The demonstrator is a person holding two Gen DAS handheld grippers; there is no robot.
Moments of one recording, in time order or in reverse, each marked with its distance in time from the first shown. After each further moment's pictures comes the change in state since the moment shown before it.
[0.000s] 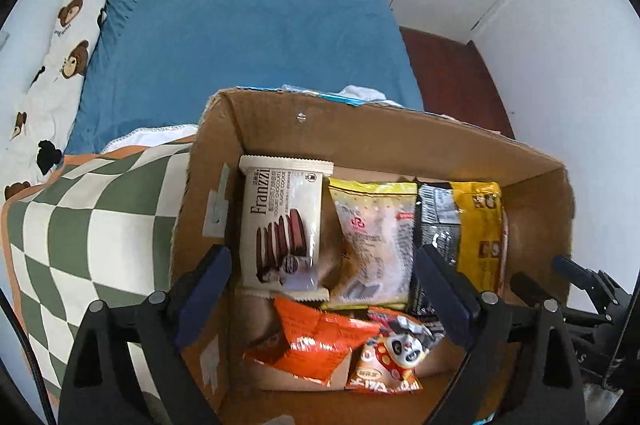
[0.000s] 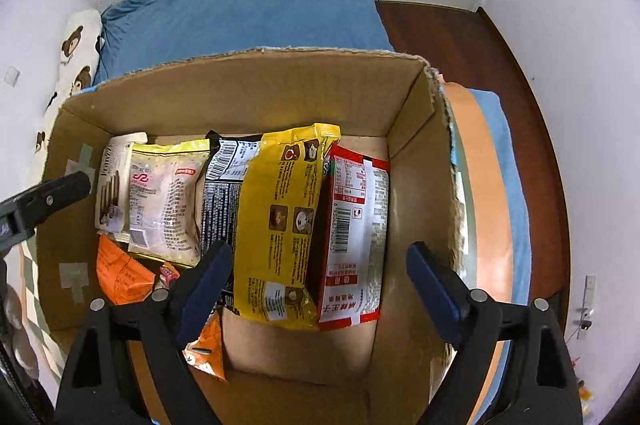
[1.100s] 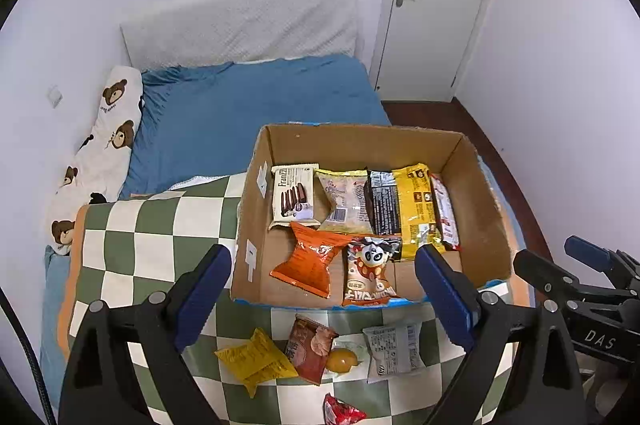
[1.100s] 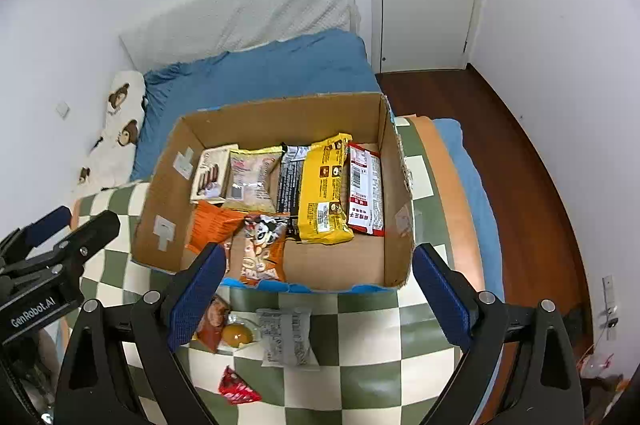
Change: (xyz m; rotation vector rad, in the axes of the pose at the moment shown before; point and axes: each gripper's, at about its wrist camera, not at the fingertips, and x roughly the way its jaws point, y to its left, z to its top) left arm -0.160 -0.037 -0.152 0.124 -0.363 0.077; right arm -0.176 0.011 -0.152 0.034 -0.322 0.071
